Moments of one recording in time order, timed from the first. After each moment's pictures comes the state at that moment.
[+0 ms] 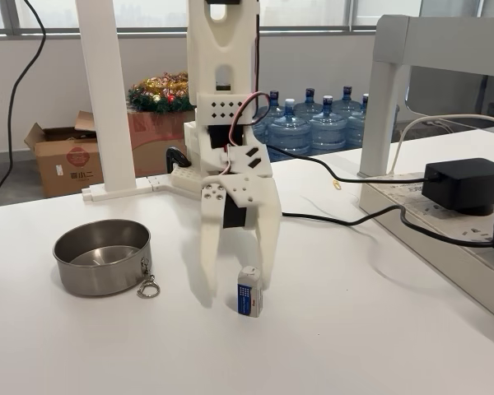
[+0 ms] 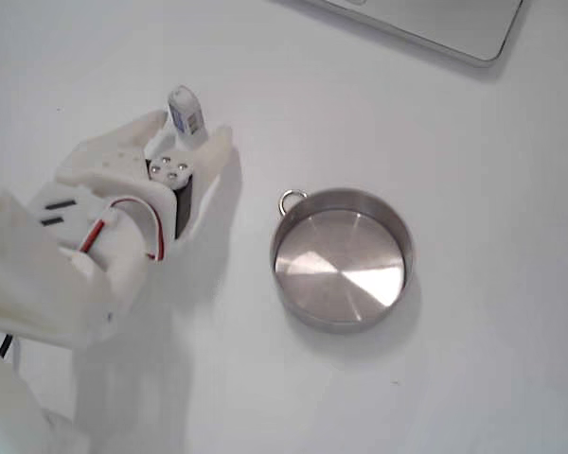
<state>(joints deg) 11.3 76.6 158.8 -52.2 90.1</state>
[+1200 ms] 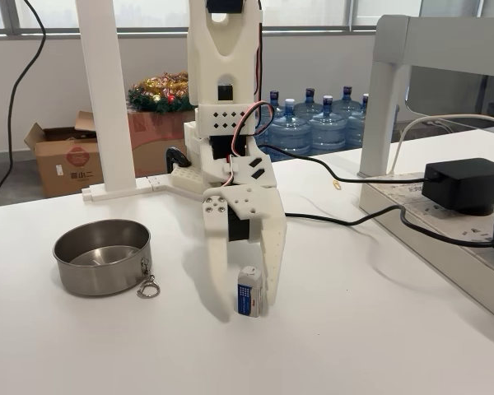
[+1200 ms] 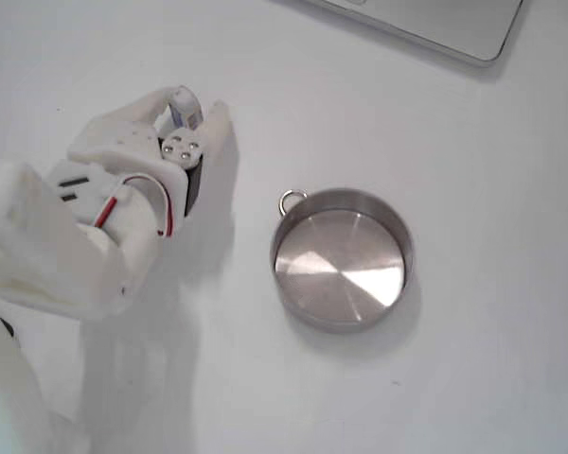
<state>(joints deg) 11.3 70.9 151.6 -52.9 93.3</state>
